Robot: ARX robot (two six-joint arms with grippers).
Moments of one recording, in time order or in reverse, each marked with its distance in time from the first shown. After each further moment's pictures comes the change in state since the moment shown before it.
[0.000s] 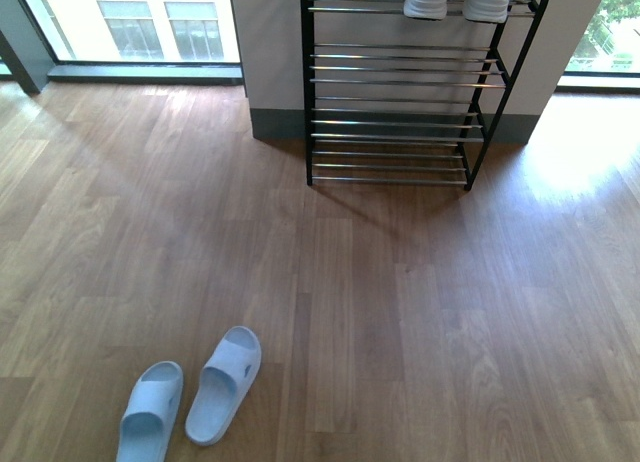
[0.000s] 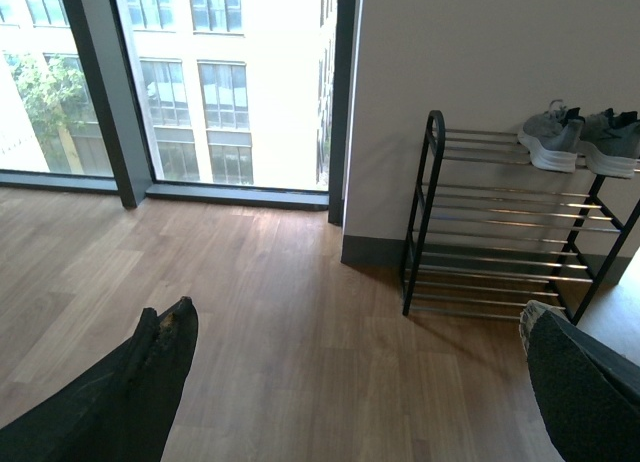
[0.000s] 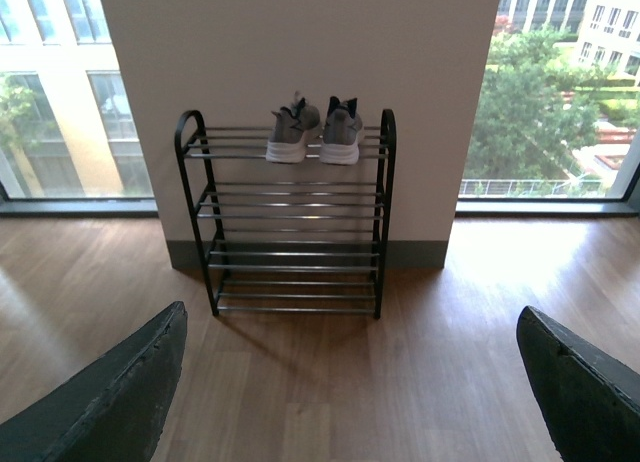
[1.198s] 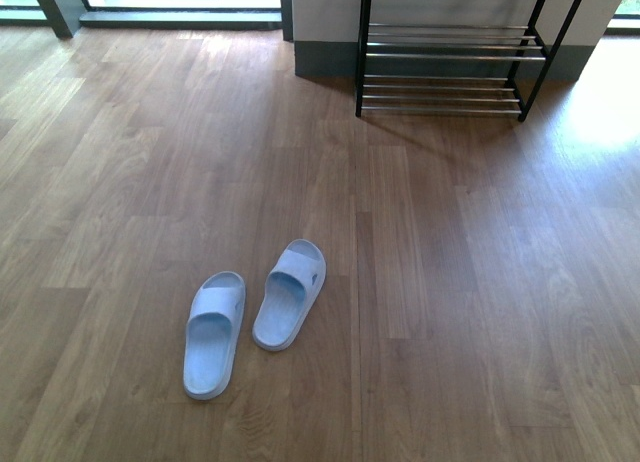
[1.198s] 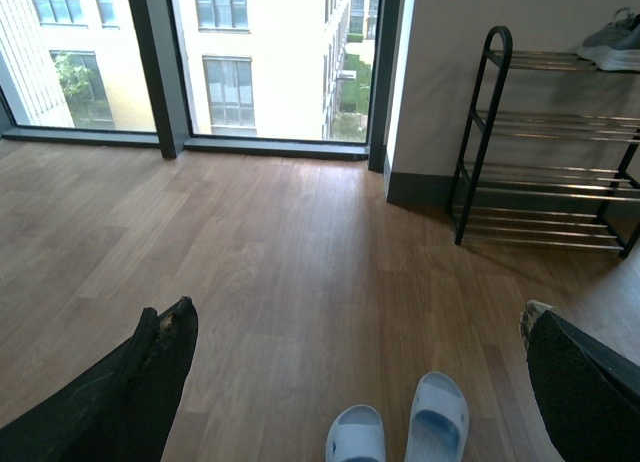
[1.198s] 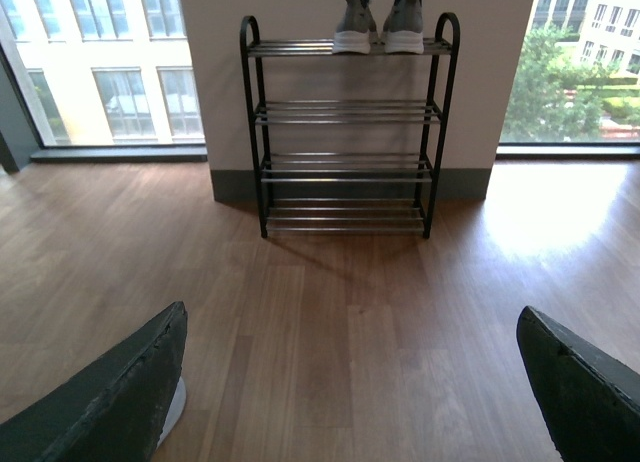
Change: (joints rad) left arm 0.000 0.000 0.000 0.000 0.000 0.002; right arm 0.000 -0.002 0.000 0.000 0.001 0.000
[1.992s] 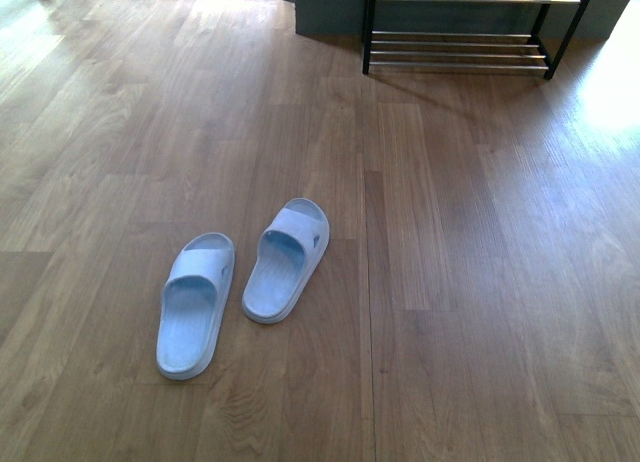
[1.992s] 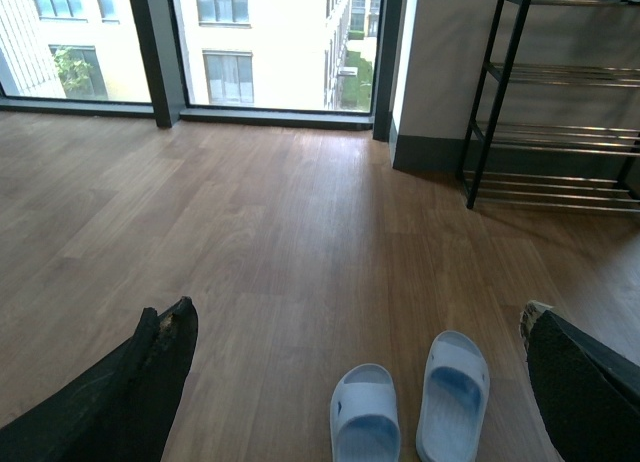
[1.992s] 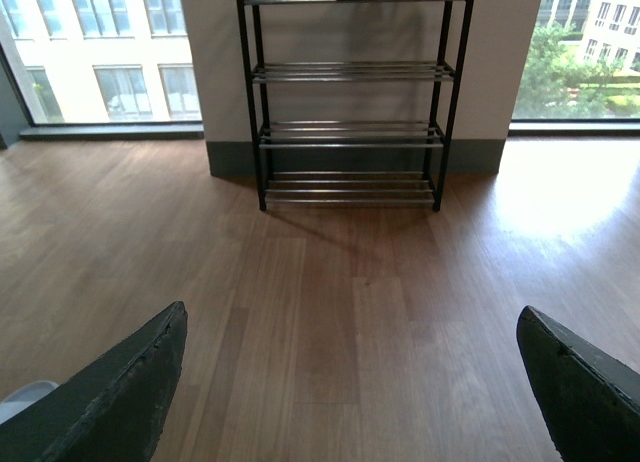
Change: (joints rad) left arm 0.000 0.000 0.000 0.000 0.001 0.000; right arm 0.000 0.000 0.000 0.000 0.000 0.000
